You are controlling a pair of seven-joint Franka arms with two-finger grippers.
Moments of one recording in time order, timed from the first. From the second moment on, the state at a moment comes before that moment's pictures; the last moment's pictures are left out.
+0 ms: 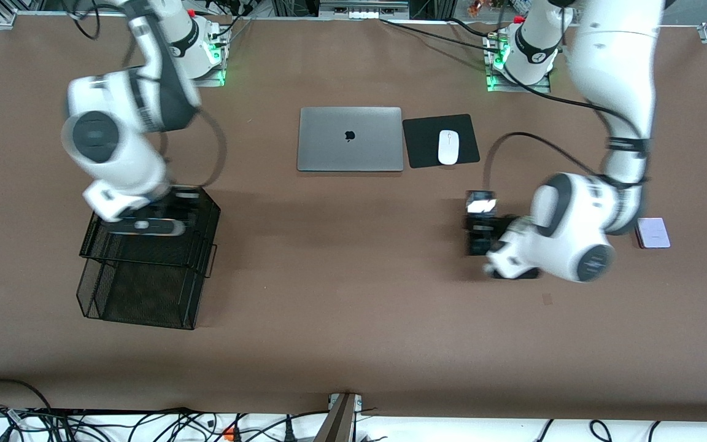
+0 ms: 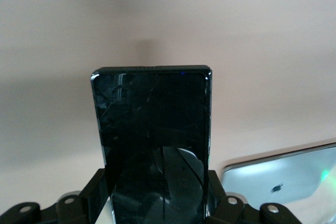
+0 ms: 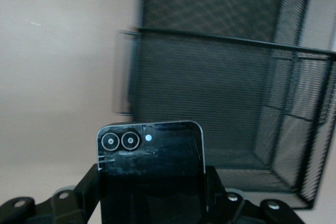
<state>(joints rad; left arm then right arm) -0.38 0.69 0.14 -1.42 -0.46 1.68 -0.06 0.44 0.22 -0.26 -1.91 -0.07 2.05 0.21</state>
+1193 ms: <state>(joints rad) -0.72 0.79 0.29 -1.38 -0.54 1.95 -0.44 0.38 0.32 -0.41 -1.75 0.06 1.94 0.01</state>
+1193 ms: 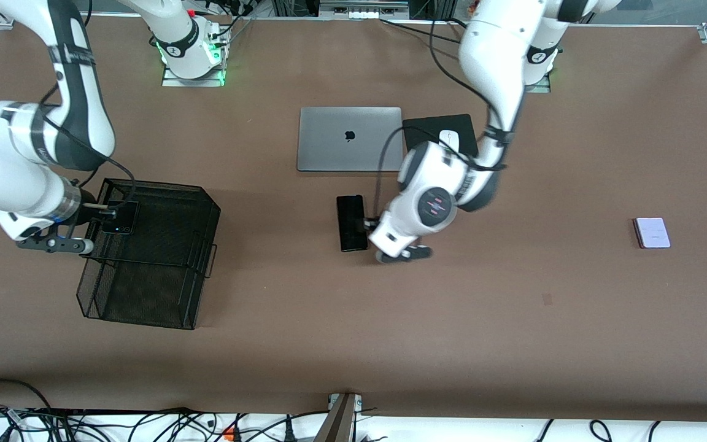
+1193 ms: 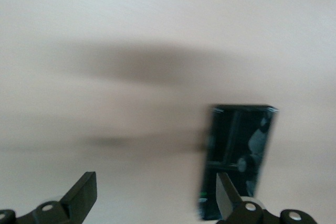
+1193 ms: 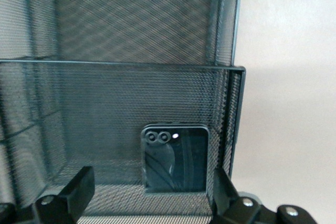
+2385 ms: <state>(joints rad) -0.15 0.76 0.52 -1.58 -0.12 1.85 0.30 1.00 0.78 -0.28 -1.41 0.19 2.23 0.64</state>
